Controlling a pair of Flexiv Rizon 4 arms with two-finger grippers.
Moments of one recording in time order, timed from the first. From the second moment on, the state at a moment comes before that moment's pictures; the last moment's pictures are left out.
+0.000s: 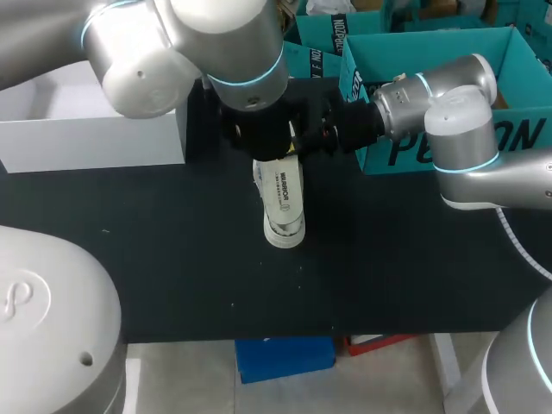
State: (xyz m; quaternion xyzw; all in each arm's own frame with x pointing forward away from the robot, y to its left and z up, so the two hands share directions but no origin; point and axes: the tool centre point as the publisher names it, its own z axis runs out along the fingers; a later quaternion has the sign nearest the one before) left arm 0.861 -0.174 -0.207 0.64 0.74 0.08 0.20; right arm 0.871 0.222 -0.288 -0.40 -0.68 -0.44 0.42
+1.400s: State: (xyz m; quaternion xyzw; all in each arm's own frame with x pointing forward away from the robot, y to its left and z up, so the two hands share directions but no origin) left arm 0.983 -0.148 -0.189 0.61 0.76 0.09 0.20; right arm 0.871 0.222 -0.288 -0.40 -0.68 -0.44 0.42
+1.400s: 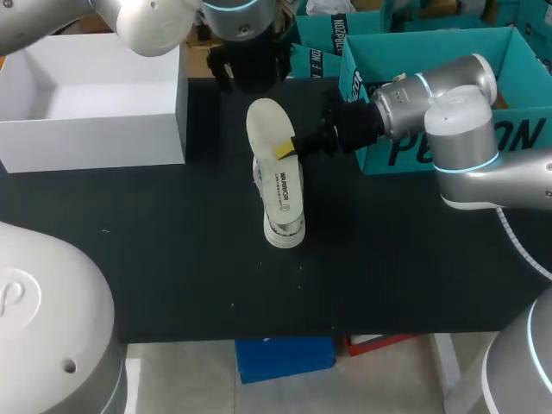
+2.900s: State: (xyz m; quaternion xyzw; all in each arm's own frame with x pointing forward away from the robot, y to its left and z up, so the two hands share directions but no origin) left arm 0.835 -0.186 -0.236 0.63 0.75 0.07 0.18; right arm 0.871 0.222 -0.288 -0.40 -0.68 -0.44 0.42
